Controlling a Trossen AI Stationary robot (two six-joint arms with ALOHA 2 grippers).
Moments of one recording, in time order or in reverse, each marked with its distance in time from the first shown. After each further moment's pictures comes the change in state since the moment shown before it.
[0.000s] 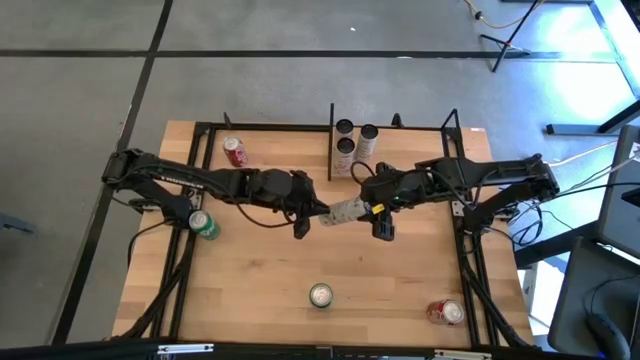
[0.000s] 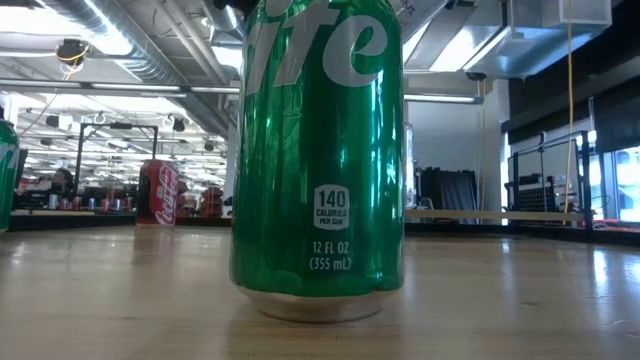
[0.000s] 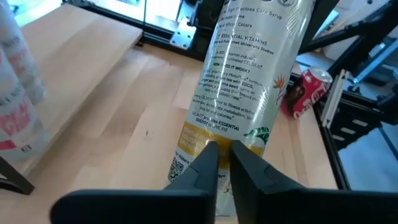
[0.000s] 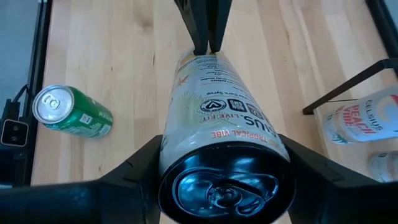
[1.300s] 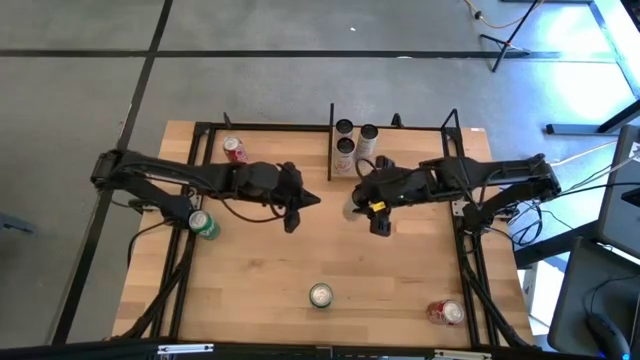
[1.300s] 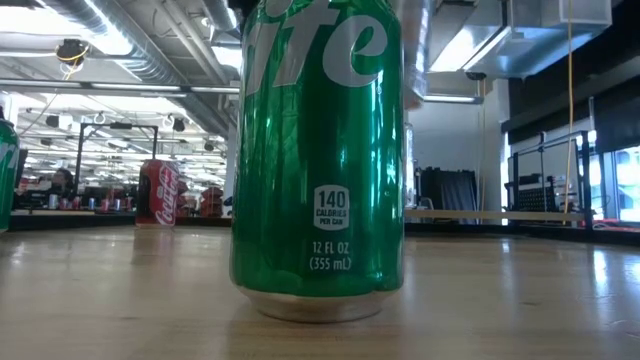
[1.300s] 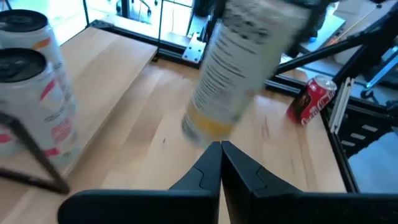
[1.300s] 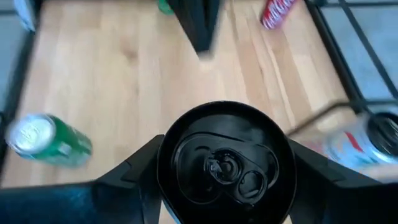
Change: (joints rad) left arm 0.006 -0.125 -0.002 -0.090 -0.040 0.044; right arm -0.001 -0.013 0.002 0.053 0.113 -0.067
